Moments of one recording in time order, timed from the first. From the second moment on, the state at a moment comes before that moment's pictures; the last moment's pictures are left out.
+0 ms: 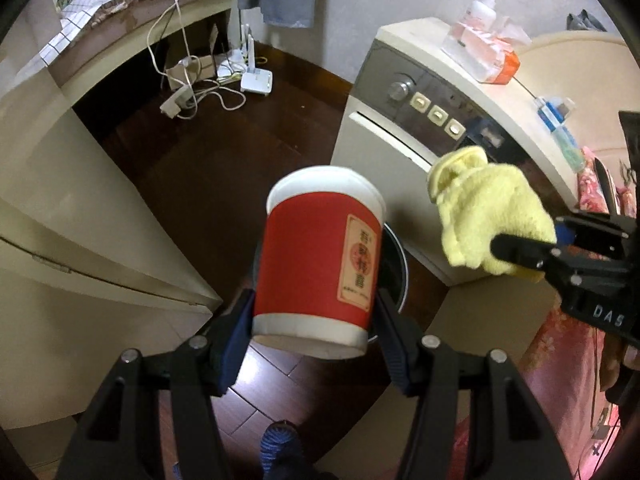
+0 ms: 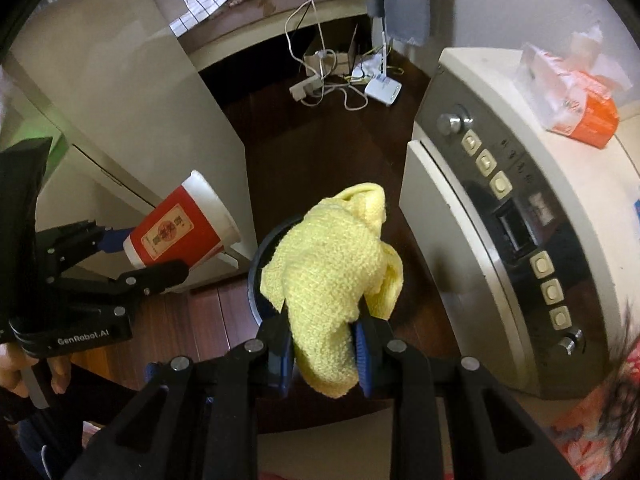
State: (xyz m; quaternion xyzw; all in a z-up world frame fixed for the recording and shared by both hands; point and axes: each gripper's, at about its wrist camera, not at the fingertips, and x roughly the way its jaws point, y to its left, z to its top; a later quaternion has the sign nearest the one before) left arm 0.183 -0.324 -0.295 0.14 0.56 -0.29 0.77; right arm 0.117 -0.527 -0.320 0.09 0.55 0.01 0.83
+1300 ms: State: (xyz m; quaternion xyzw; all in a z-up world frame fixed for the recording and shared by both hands) left arm 0.198 -0.322 -0.348 0.16 0.58 -0.27 0.76; right arm 0.153 -0.556 -0.384 0.08 0.59 -0.01 0.81
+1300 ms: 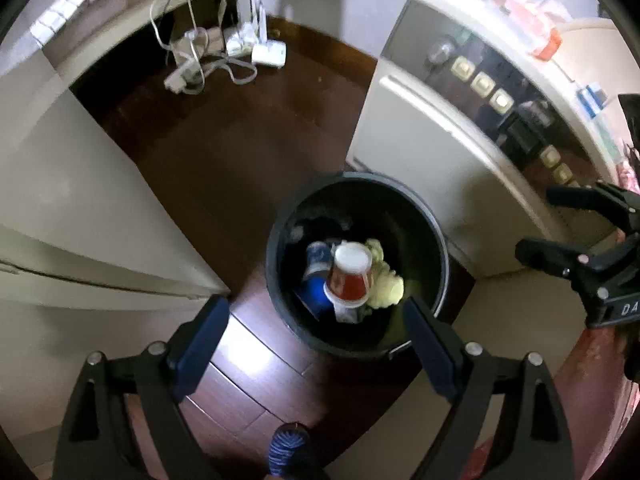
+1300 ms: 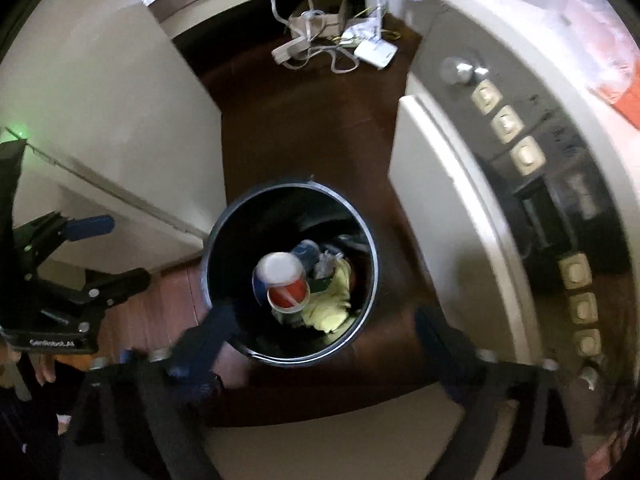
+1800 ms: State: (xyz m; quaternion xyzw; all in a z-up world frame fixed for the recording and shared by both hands) left arm 0.168 -0.319 -0.204 0.14 0.48 -0.29 0.82; right arm 0.101 -0.549 -0.216 0.05 0.50 -0.06 0.86
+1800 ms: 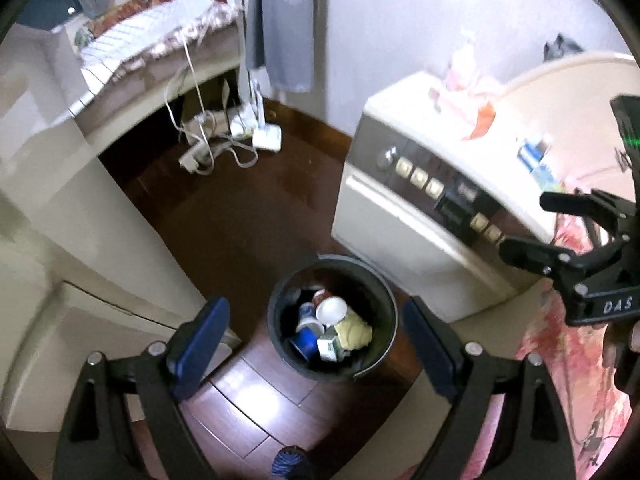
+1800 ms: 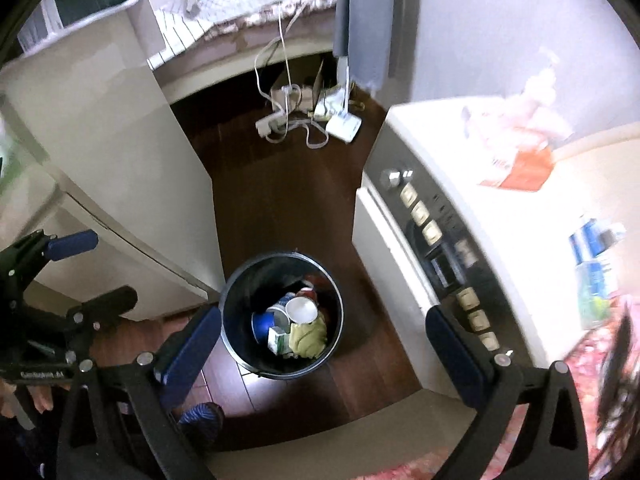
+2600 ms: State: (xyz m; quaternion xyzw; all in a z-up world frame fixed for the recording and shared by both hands) left arm 0.181 -0.144 -0.012 0.08 0.33 -0.15 0.93; right arm 0.149 -0.390 0.023 0.04 0.30 0.04 0.95
